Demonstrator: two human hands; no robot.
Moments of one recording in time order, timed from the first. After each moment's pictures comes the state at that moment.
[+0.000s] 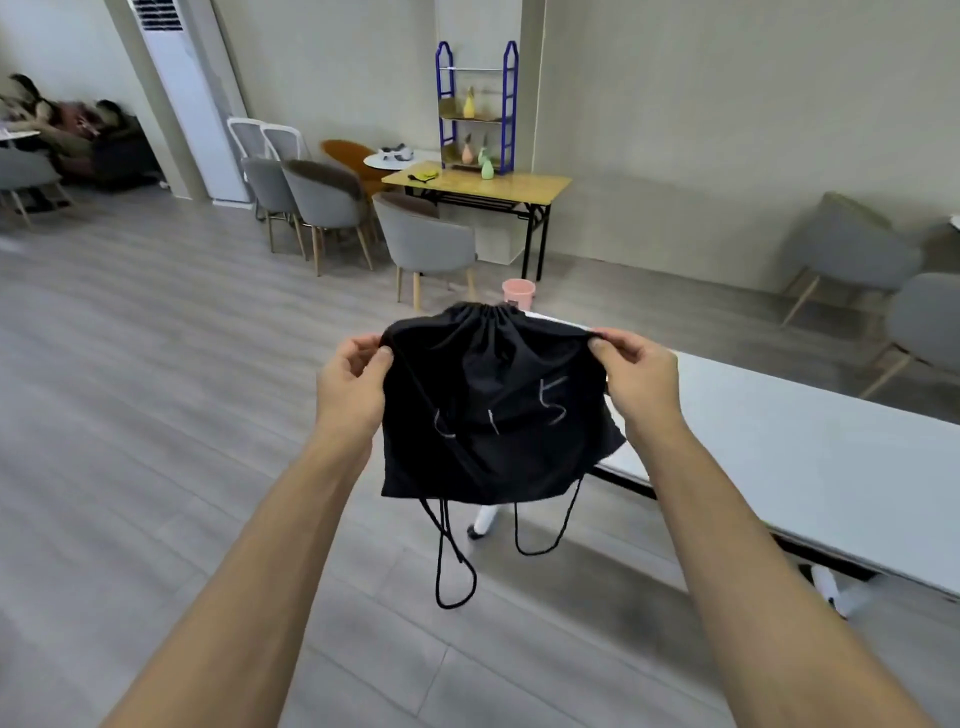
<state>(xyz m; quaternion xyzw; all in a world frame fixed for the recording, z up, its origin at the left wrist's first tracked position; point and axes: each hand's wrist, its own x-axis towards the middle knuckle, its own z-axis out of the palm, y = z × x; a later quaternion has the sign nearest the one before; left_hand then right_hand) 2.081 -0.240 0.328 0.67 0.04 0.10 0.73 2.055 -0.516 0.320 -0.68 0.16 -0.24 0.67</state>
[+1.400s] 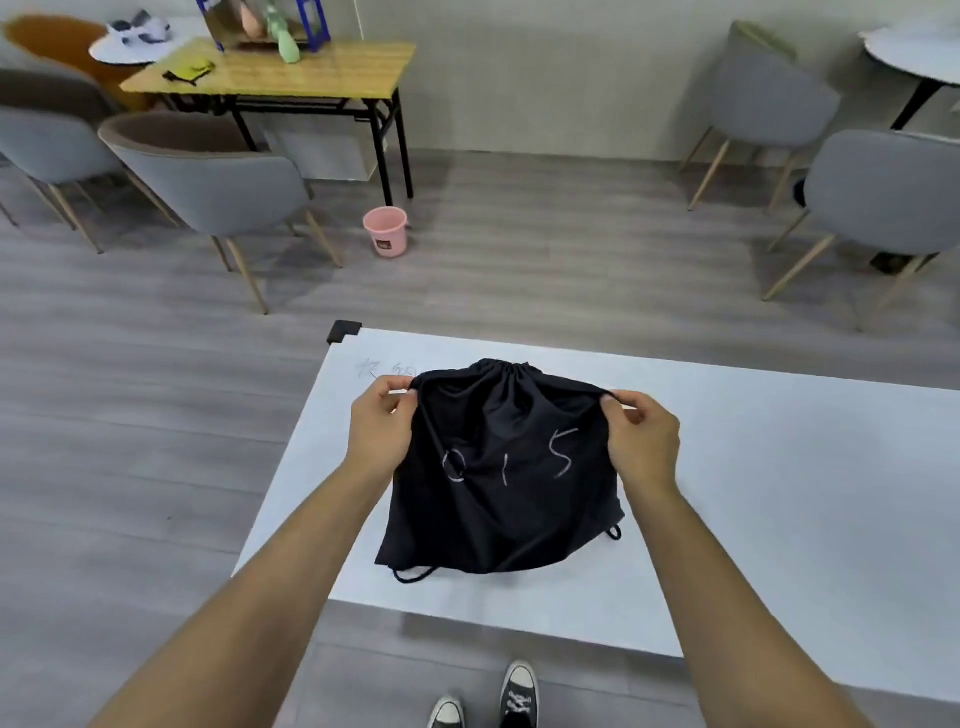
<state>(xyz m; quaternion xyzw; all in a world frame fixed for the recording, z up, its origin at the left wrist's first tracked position) 2.530 -0.591 0.162 0.79 0.01 -0.15 0.60 2.387 -0.823 0.152 -0.66 0.46 -0.23 0.55</state>
